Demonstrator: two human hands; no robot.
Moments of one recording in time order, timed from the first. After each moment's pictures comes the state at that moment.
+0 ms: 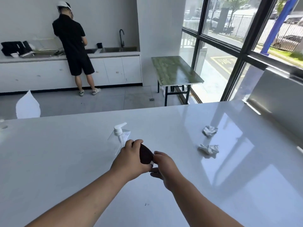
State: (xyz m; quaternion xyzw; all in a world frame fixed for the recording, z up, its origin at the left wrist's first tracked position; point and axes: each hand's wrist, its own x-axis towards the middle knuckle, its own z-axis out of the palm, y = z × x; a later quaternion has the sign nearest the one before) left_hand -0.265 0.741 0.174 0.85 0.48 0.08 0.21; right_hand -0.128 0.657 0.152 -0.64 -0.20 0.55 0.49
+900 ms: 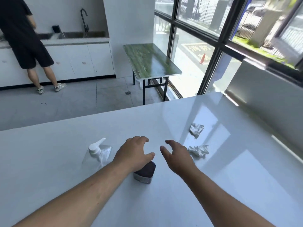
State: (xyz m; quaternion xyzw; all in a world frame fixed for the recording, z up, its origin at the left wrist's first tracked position) left_hand -0.161 0.860 0.158 0.90 0.37 0.01 0.24; right_hand -0.014 0.729 0.128 -0.87 -0.35 0.22 0.28
